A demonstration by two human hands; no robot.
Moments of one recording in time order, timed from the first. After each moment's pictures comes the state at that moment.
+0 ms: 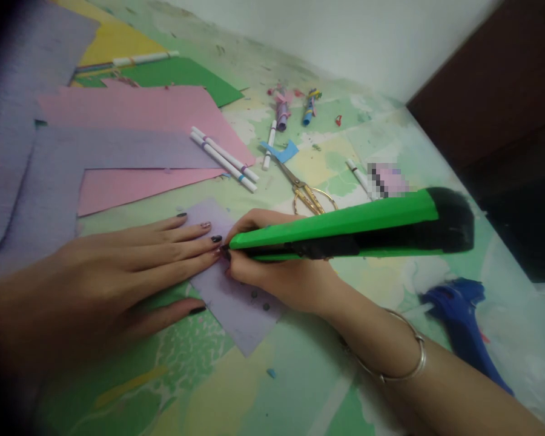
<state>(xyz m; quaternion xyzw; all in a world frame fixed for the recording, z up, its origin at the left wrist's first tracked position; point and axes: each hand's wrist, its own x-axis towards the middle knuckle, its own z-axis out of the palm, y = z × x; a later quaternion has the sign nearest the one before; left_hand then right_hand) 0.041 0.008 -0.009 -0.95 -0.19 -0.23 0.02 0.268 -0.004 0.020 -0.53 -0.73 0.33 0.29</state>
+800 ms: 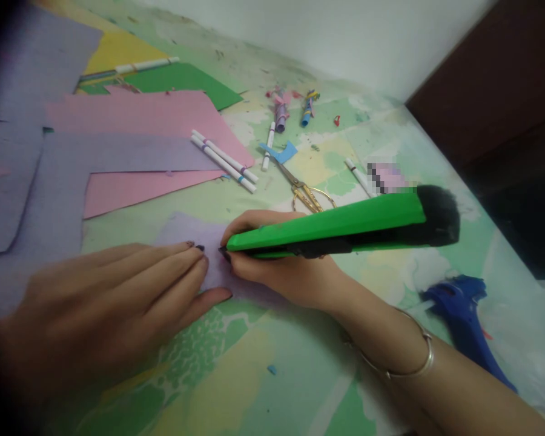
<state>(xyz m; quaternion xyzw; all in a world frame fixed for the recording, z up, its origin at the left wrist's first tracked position) 0.060 -0.012 -0.002 -0.91 -0.20 -0.29 0.21 0.272 -0.003 0.026 -0.49 -0.73 0.38 0.28</state>
